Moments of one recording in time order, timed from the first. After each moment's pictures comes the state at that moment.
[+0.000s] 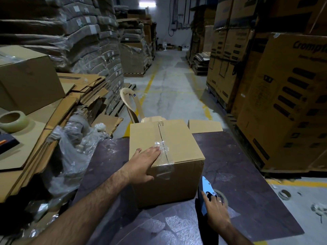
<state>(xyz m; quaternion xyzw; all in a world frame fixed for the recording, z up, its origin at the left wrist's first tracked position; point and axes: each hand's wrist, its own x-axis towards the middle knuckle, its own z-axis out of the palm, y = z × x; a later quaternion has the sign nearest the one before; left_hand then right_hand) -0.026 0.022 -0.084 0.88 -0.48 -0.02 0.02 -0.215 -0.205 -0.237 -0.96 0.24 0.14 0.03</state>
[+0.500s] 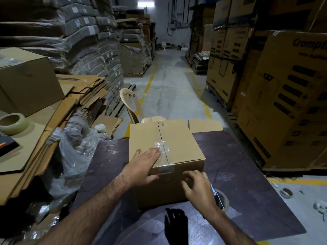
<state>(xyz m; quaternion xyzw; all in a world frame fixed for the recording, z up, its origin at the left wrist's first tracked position) -0.029 0.018 -0.091 0.88 -0.47 0.02 0.00 -0.178 -0.150 -0.142 -0.92 0.18 -0.23 0.28</state>
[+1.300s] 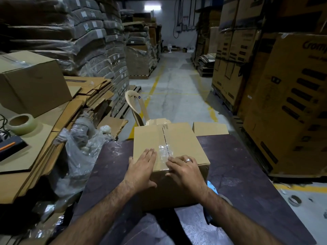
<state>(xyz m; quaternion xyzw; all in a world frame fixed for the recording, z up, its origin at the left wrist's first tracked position) -0.037 0.021 -0.090 0.93 -0.36 -0.01 -0.06 -0.116 -0.153 -0.122 -0.96 -0.07 -0.28 0.06</state>
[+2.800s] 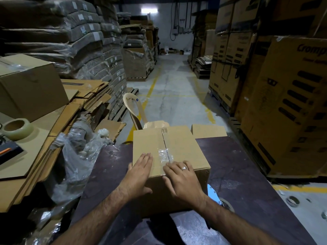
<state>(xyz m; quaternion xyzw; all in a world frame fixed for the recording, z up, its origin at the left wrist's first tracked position) -0.033 0.033 -0.089 0.93 -0.37 -0.05 0.00 -0.122 -0.135 -0.117 -0.97 -0.05 -0.25 0.03</state>
